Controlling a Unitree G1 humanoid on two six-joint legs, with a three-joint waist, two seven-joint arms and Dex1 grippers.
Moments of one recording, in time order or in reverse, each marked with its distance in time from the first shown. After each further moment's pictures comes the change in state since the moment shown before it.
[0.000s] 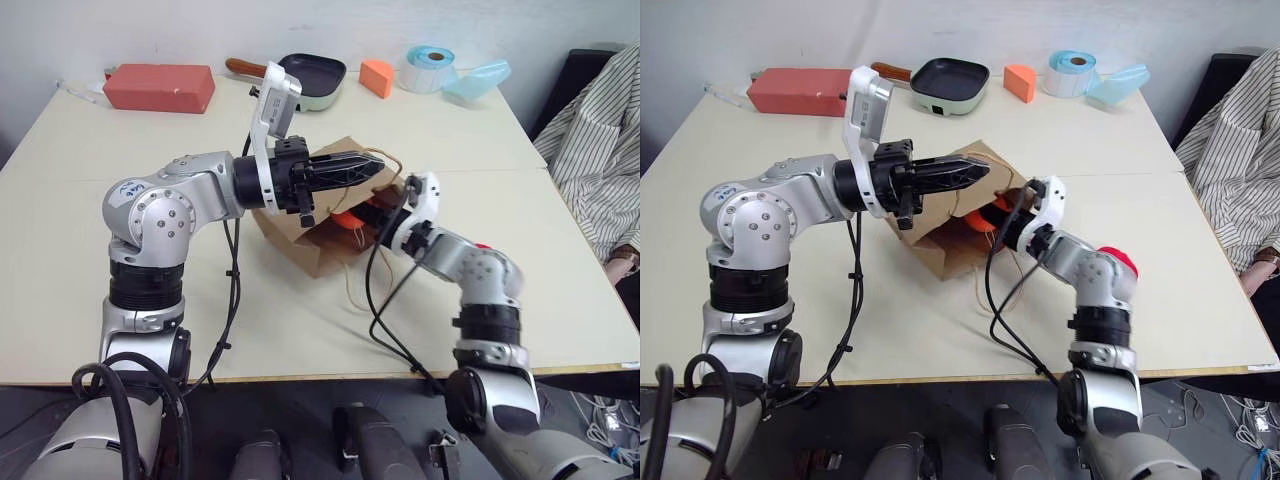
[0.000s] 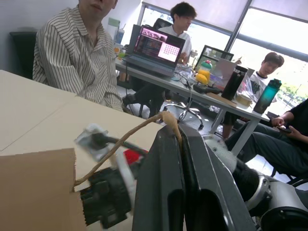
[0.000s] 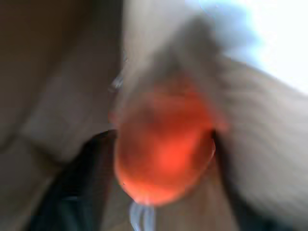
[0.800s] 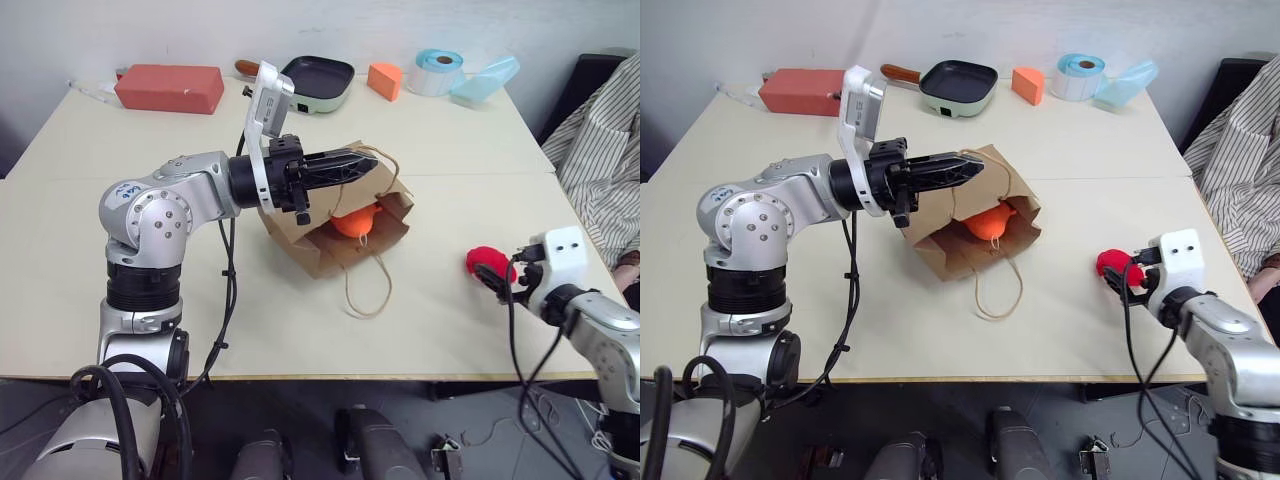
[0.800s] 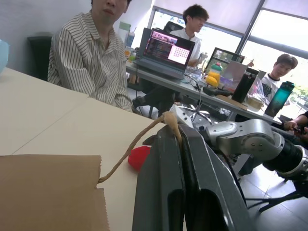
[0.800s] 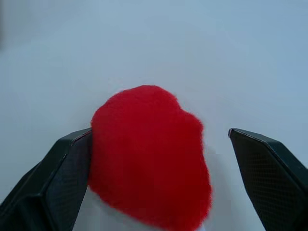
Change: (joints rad) left arm 0.007 0.000 0.009 0.002 0.016 -0.013 -0.002; right arm 0.496 -0.471 0.025 -0.152 -0.324 -0.290 0.134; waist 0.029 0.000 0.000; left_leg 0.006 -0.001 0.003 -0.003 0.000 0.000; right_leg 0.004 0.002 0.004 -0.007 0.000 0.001
